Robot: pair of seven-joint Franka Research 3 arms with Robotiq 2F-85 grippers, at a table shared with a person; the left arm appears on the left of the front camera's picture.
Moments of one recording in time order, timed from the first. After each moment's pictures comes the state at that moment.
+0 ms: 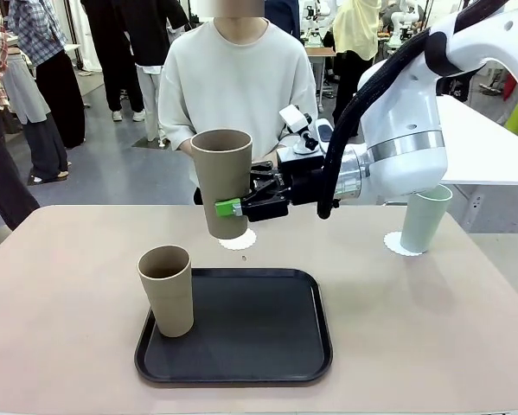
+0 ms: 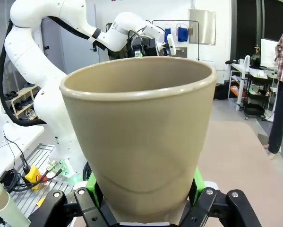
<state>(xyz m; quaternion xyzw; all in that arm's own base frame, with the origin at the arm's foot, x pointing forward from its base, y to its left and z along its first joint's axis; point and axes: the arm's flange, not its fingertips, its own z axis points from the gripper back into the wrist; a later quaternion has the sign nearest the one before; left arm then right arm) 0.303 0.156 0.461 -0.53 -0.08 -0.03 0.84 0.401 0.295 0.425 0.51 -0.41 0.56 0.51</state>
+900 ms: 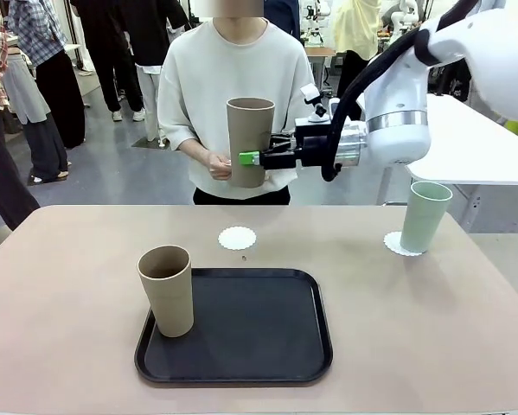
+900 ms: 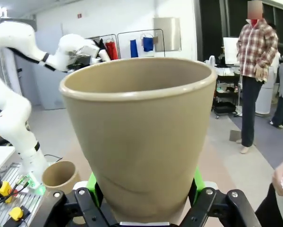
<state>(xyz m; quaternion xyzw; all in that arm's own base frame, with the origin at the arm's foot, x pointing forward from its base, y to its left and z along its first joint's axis) 0.303 0.157 0.461 -0.53 -0.08 -0.03 0.84 0.551 0.263 0.421 0.50 -0.45 0.49 0.55</state>
